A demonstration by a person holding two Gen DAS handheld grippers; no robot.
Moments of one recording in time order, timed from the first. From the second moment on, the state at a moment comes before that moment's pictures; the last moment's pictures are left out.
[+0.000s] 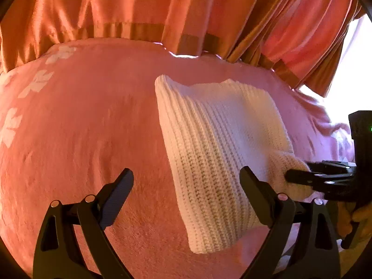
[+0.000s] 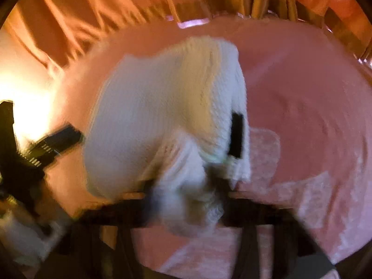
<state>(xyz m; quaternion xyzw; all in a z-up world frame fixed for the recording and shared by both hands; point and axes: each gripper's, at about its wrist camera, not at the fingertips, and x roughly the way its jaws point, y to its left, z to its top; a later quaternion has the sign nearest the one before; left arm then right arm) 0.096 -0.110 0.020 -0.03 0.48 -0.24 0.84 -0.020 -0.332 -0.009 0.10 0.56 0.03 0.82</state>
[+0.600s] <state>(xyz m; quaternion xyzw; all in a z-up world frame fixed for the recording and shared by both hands) 0.122 -0.128 -0.001 -0.09 0.53 -0.28 0.80 -0.004 -0.379 0.013 0.18 0.52 0.03 0.83</state>
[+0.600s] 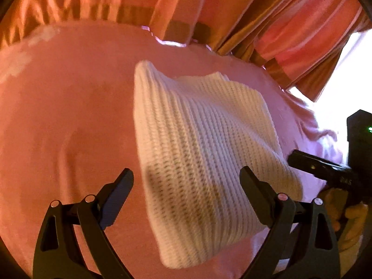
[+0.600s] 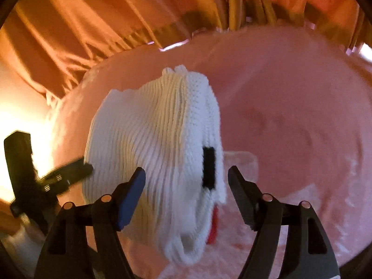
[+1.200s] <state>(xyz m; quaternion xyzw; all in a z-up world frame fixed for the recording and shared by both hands) 0.137 -0.151 -0.015 -0.04 0.55 -0.32 0.77 0.012 -0.382 -0.027 0.26 0.53 0.05 0.81</state>
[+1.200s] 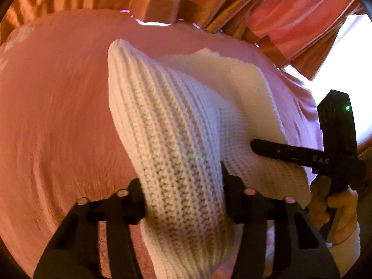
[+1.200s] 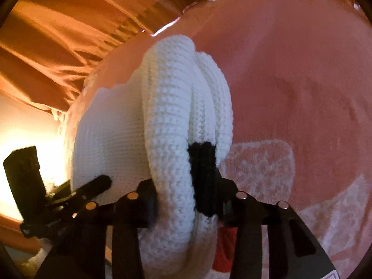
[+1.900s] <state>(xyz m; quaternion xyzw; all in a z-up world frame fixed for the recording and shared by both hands) 0.129 -0.045 0.212 0.02 0.31 -0.33 0.89 -0.013 -0.255 0.199 0.19 0.25 0.11 0.94</state>
